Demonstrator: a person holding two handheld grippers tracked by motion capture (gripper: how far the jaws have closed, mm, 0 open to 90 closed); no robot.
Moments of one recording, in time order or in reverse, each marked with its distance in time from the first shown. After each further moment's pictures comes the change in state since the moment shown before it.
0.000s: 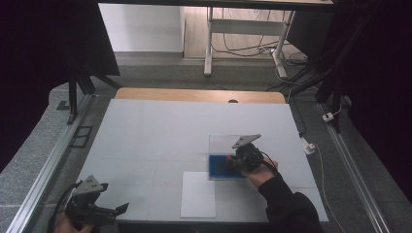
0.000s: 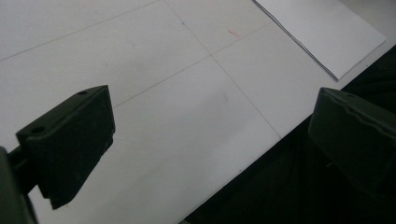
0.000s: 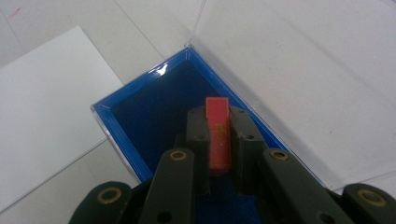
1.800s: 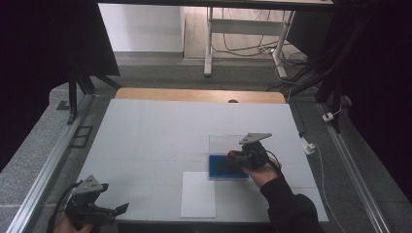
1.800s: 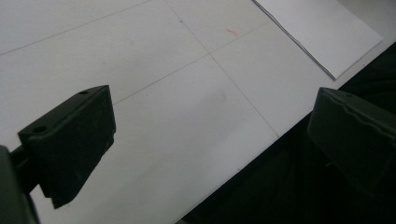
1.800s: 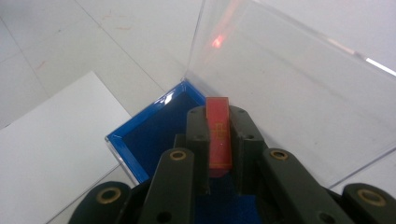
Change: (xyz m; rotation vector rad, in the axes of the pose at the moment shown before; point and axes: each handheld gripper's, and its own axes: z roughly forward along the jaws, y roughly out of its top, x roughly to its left) left arm 0.001 0.000 0.000 0.006 -0.016 -0.009; right arm -0.003 -0.001 -0.019 -0.136 0.006 0.084
